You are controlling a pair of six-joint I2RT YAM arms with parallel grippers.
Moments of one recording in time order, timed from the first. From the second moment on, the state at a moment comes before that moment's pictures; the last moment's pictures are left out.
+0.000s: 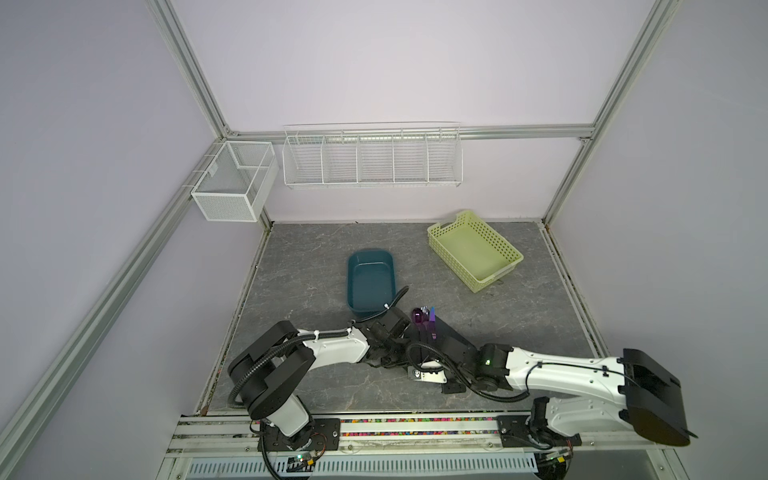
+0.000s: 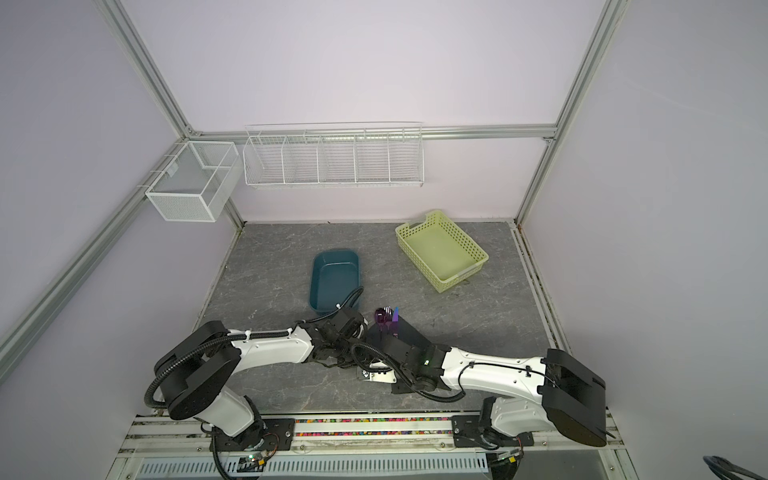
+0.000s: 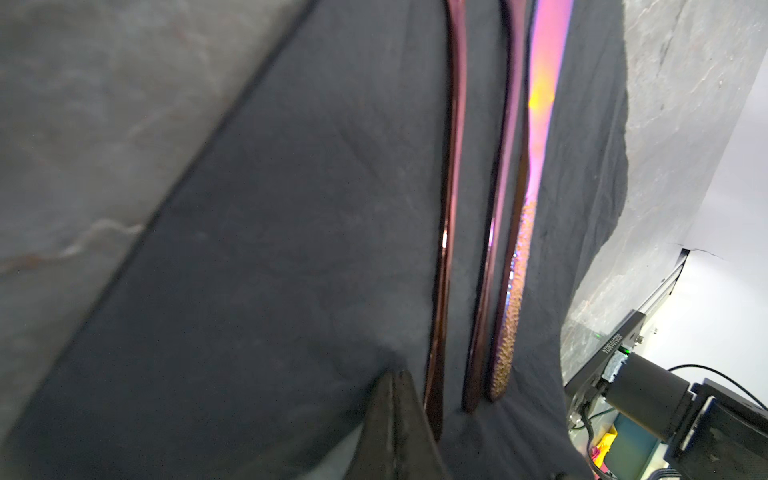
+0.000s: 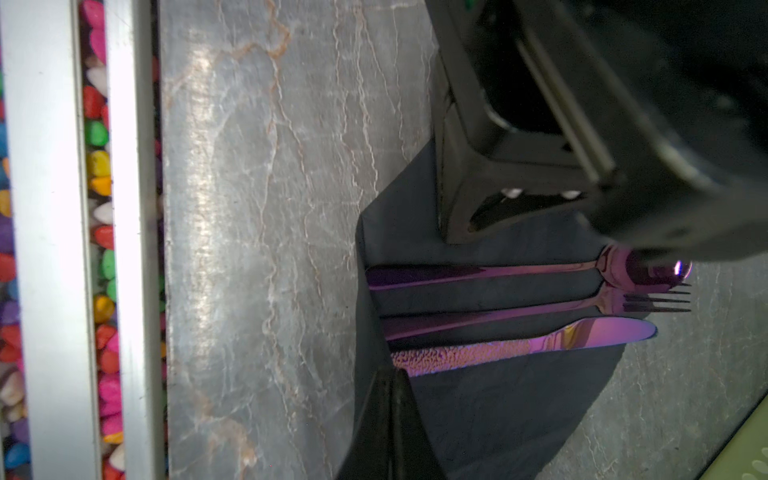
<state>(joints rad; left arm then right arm) -0.93 1.60 0.71 -0.15 0.34 -0.94 1.17 1.29 0.69 -0.50 0.09 -0.53</state>
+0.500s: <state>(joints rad) -0.93 1.60 0.71 -0.15 0.34 -0.94 1.15 1.29 0.69 -0.50 0.09 -0.54</state>
